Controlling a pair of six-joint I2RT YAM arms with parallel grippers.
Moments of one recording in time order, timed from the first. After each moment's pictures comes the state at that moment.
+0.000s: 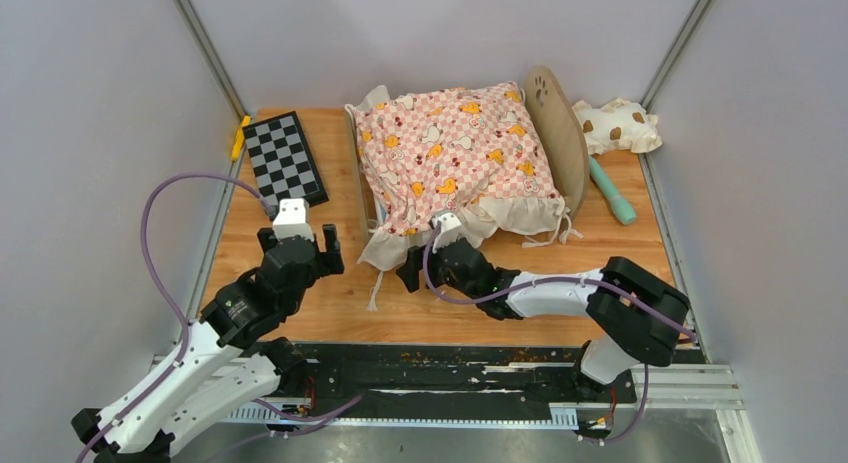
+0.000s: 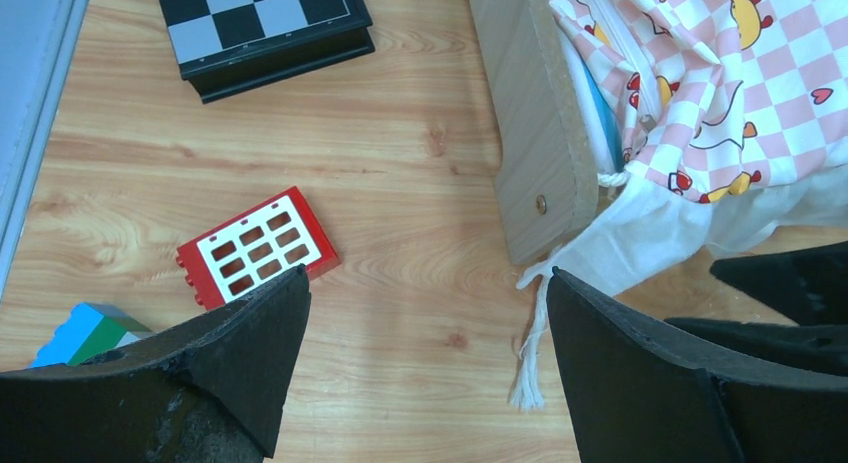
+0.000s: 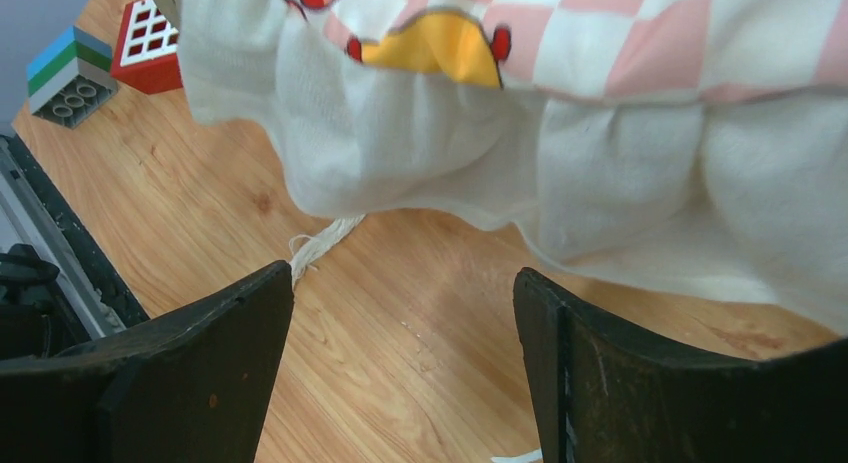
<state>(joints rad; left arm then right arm) -0.75 0.60 0.75 -0.69 -0.66 -0.44 1.01 1.54 0.69 0.43 0.16 0.51</state>
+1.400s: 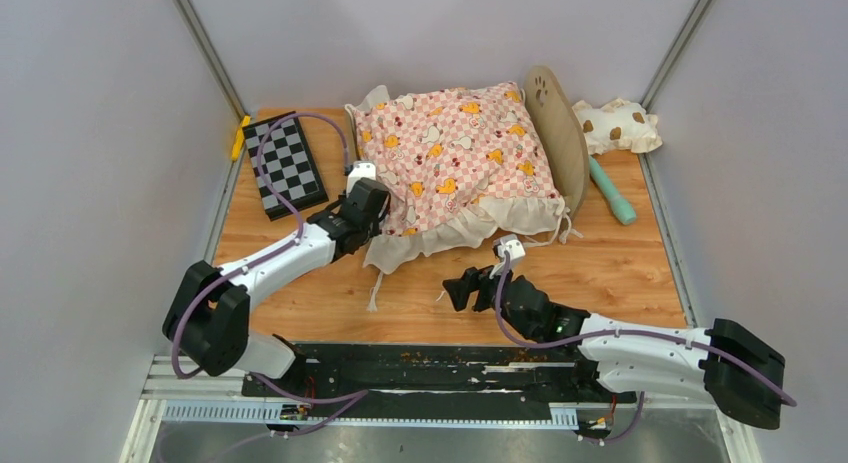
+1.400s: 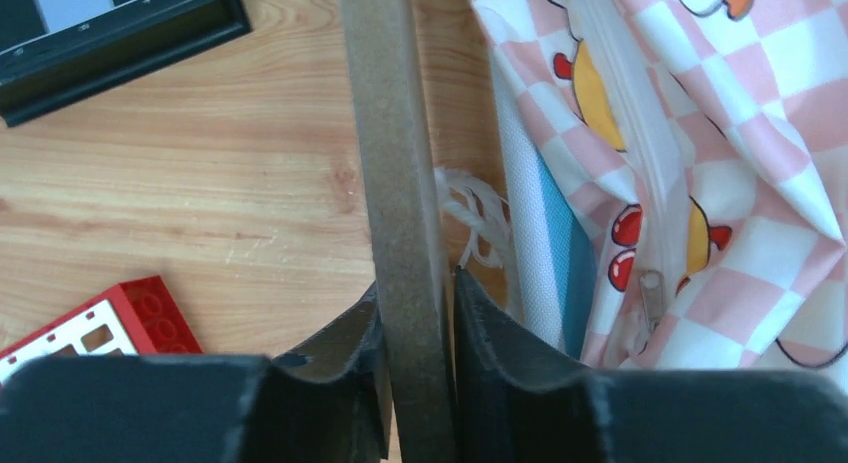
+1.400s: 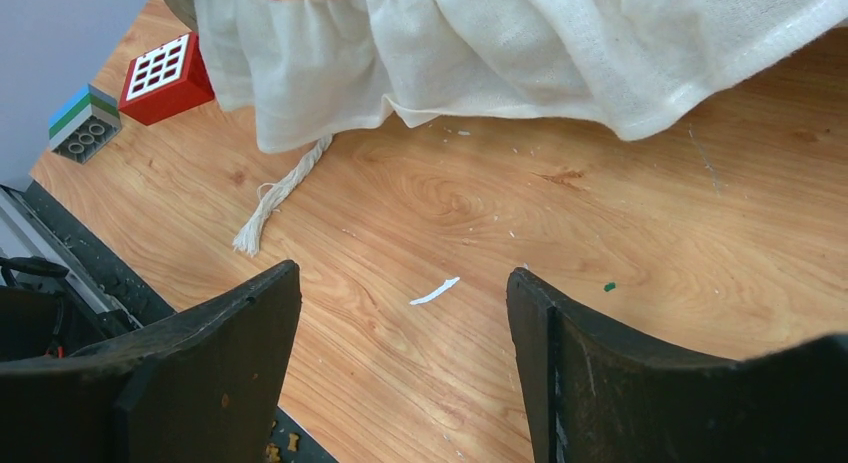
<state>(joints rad) -0.61 1.41 0.92 -0.32 -0.51 -0.44 1.12 0.96 0.29 0.37 0.44 0.57</state>
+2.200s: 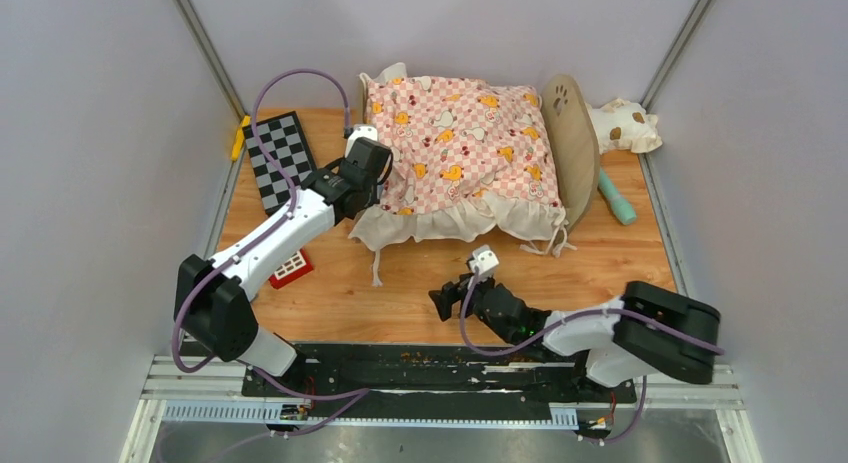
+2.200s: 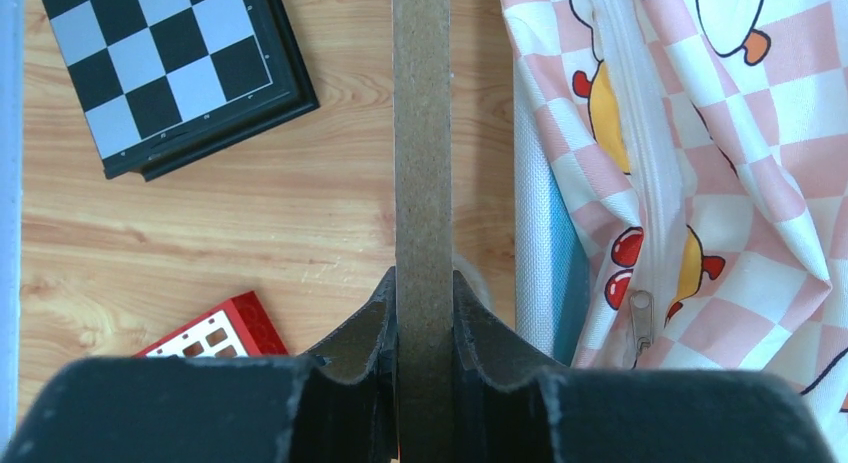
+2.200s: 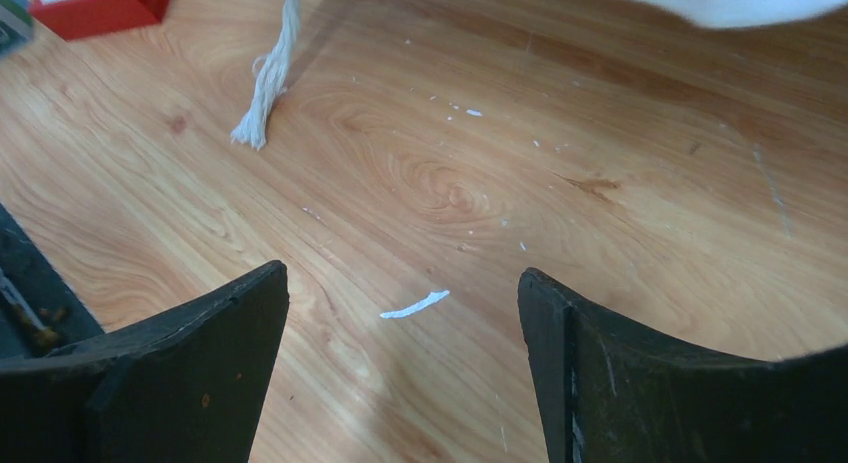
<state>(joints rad) -0.58 1.49 1.29 -0.64 -0.52 -0.38 1.15 1.32 0.23 0.80 0.43 0.42</state>
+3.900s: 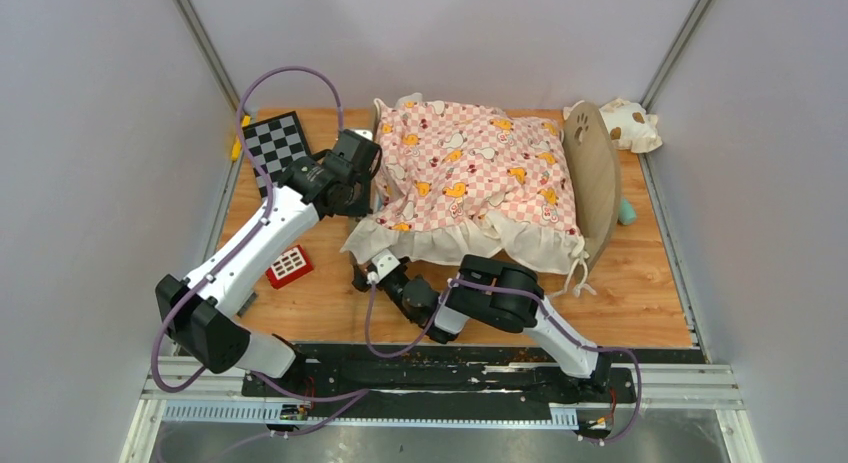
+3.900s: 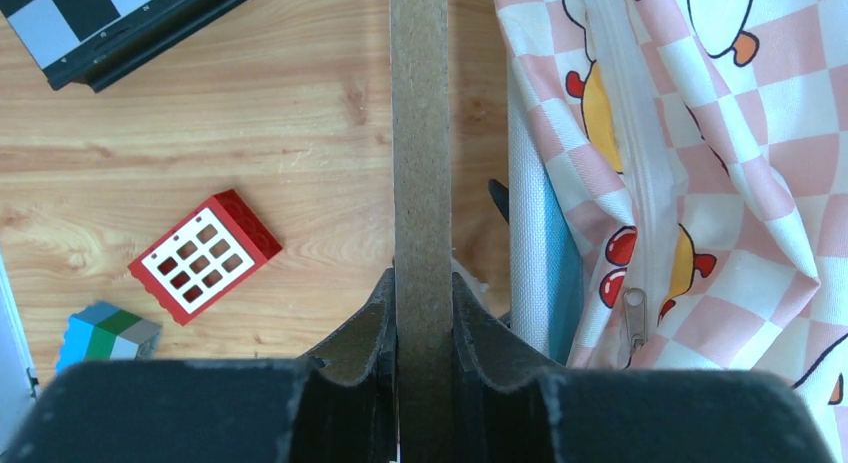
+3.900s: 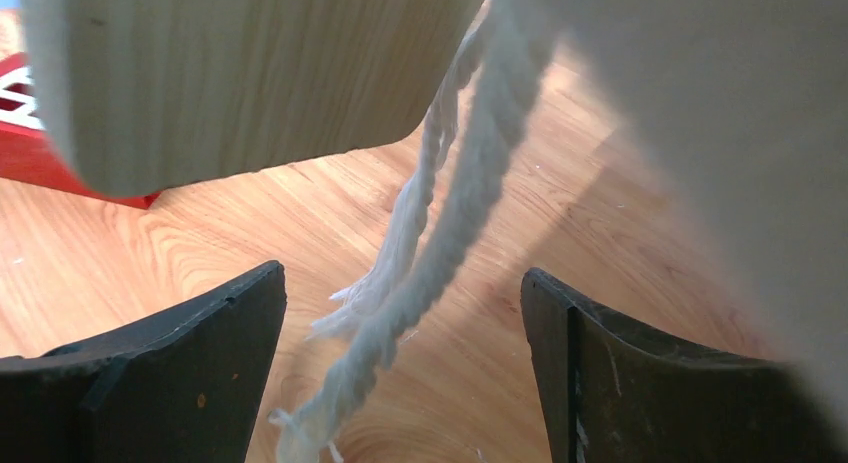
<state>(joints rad) -0.59 1.43 1.46 -1.01 -0.31 -0.41 1.19 2.33 0.95 1.53 0.49 -0.26</state>
